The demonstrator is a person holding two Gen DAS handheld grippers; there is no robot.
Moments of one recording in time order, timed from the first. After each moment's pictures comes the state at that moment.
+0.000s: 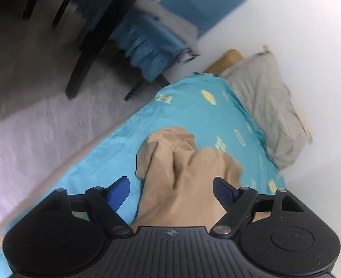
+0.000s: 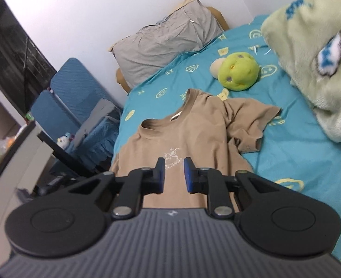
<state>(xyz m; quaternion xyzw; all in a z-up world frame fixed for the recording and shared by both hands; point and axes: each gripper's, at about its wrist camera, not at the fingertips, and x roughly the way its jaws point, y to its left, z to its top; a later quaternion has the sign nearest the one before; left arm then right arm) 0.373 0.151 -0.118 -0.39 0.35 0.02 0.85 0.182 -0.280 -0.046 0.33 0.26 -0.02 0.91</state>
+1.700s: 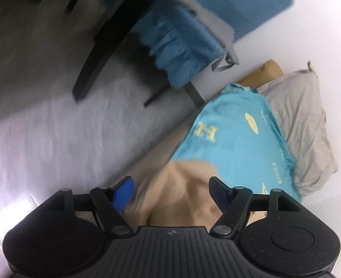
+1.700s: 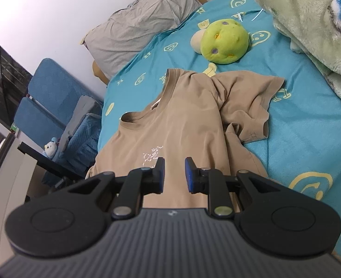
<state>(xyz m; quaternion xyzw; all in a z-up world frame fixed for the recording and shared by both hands) 0.486 0.216 -0.169 -0.38 0.36 0.05 0.85 0.243 -0.283 -0.090 0.37 0.31 -0.05 0.88</state>
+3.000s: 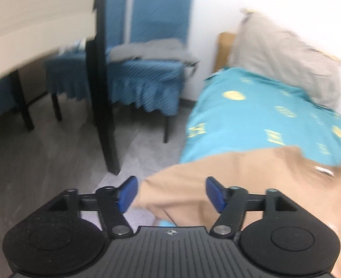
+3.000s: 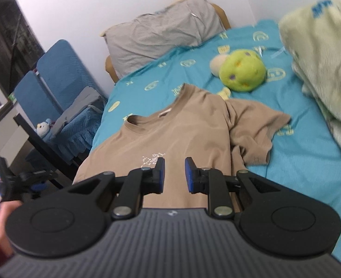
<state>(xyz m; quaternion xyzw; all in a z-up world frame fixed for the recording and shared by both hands) 0.382 0.121 -0.062 -0.04 0.34 0.05 0.94 0.230 -0.252 -0.066 0.25 0.27 -0.04 0.93</state>
